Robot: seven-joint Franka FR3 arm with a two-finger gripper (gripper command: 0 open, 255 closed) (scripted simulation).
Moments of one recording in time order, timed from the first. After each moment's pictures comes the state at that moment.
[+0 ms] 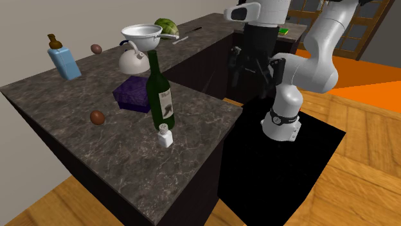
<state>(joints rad) -0.01 -0.75 -0.04 -2.46 0.03 1.85 -0.01</state>
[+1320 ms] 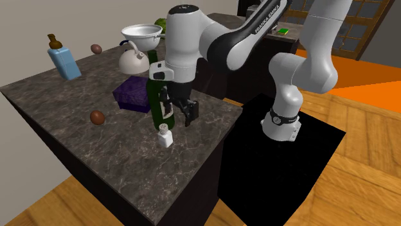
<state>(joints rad) -0.06 -0.17 -0.31 -2.36 -0.10 2.33 -0.49</state>
